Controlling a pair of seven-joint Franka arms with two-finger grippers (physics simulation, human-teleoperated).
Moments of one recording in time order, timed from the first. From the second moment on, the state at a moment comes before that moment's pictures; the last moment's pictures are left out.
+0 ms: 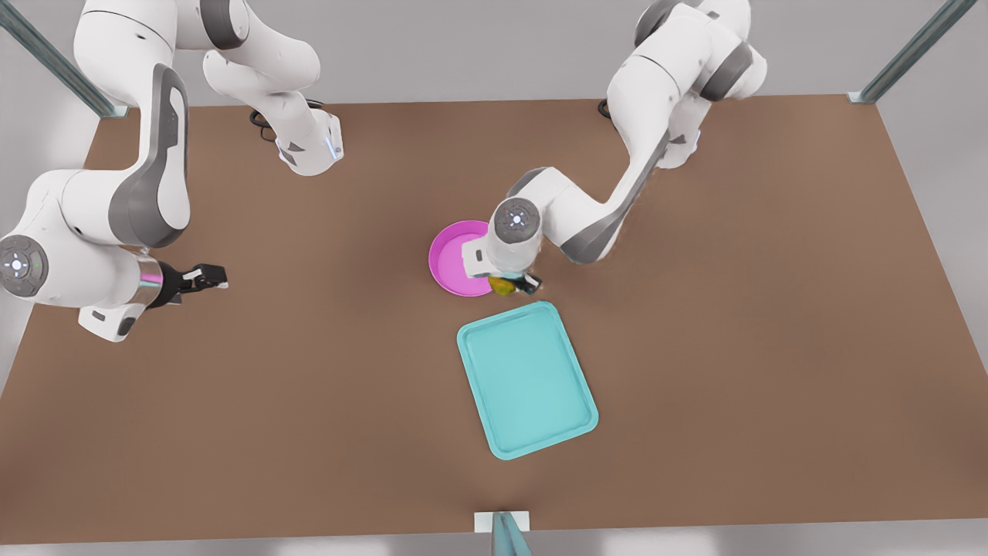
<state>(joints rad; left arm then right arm) -0.69 0.65 -0.16 -1.25 -0.02 1.81 -0.17 0.12 0.29 -0.17 -1.42 0.09 1.42 -0.36</state>
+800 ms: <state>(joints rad) -0.07 0.17 0.02 -1.26 0.08 1.35 -0.34 0.71 0.08 -0.16 -2.27 0.52 2.09 -0.25</state>
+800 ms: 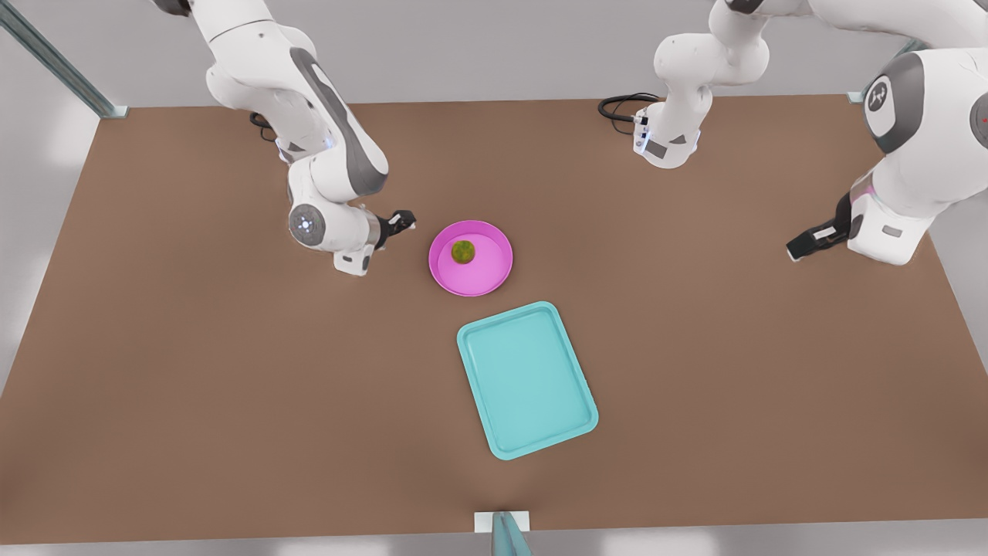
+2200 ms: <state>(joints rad) -0.05 0.16 0.04 -1.23 0.07 1.25 0.02 0.76 0.47 -0.05 -2.17 0.60 2.54 0.14</state>
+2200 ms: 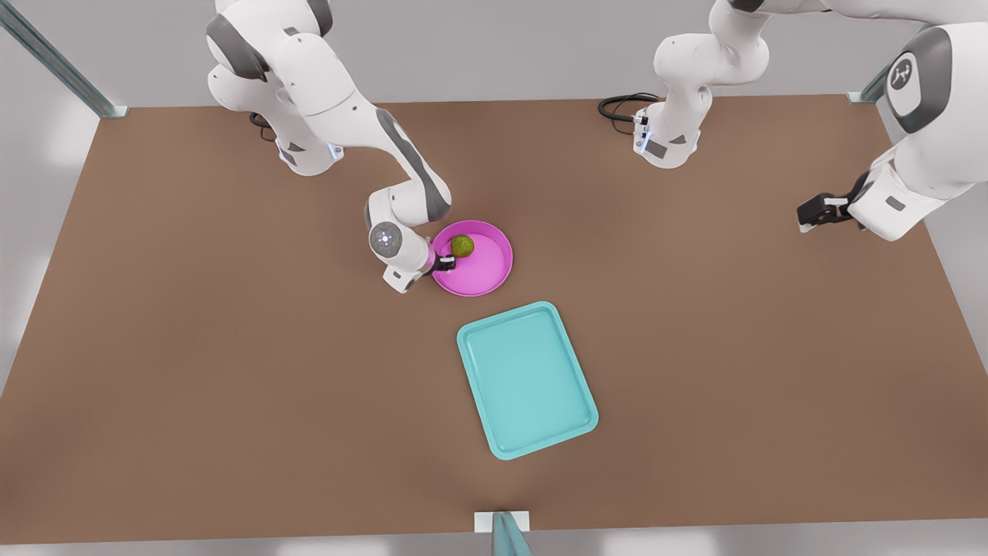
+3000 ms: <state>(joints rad) -0.05 0.16 0.04 -1.23 0.06 1.25 0.05 0.70 0.36 -0.04 -1.99 0.63 2.42 0.12</state>
